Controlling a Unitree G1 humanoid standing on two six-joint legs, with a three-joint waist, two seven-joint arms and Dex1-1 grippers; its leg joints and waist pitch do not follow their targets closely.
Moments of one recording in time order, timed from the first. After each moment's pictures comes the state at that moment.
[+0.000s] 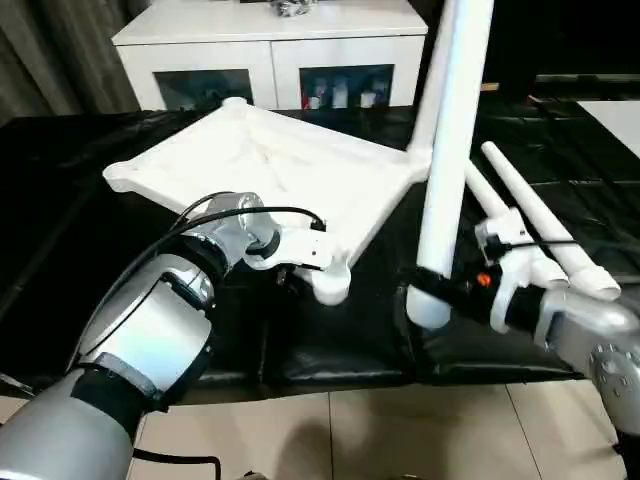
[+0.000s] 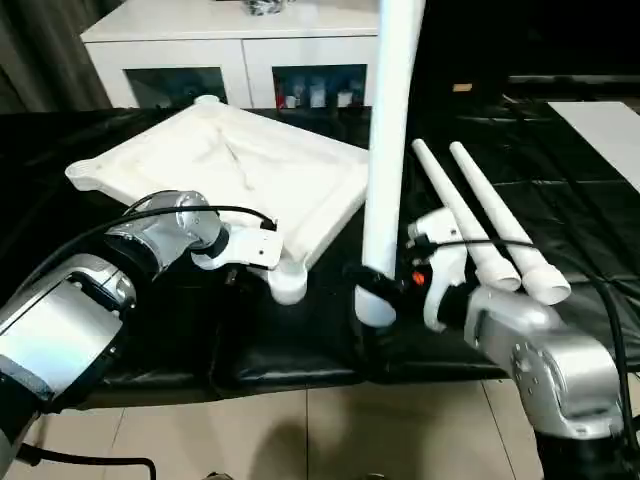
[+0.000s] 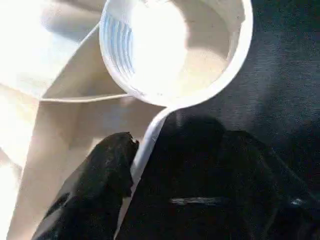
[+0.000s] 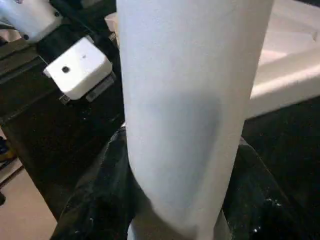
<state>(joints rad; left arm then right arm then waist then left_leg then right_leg) -1.16 0.23 -0.61 1.35 0.47 -0.25 -1.14 -0.24 -0.50 -0.05 -0.29 0.55 0.86 0.61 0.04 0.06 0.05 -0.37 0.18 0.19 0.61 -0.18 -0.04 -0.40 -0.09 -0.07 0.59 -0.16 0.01</state>
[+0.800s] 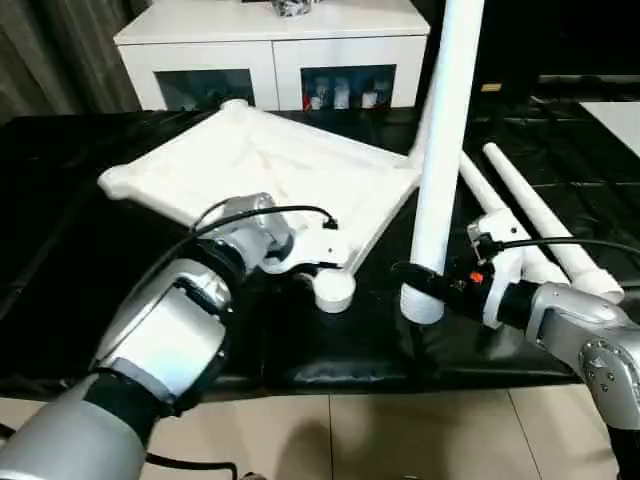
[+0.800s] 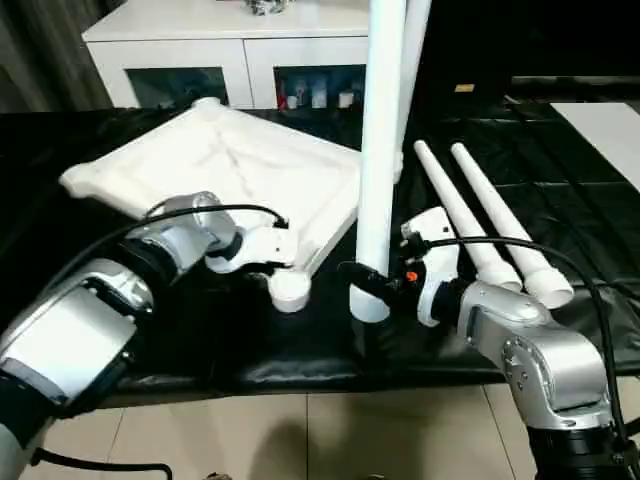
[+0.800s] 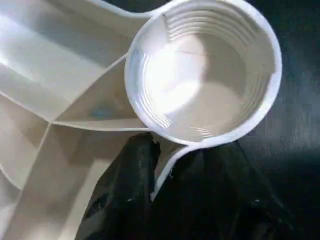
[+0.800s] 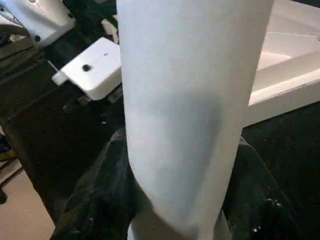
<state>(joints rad) -1.14 0.15 -0.51 1.30 0.43 0.01 -1.10 -0.24 -0.49 -0.03 -0.25 0.53 0.81 0.62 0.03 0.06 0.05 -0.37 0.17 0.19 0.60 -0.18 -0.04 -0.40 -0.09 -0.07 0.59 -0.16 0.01</state>
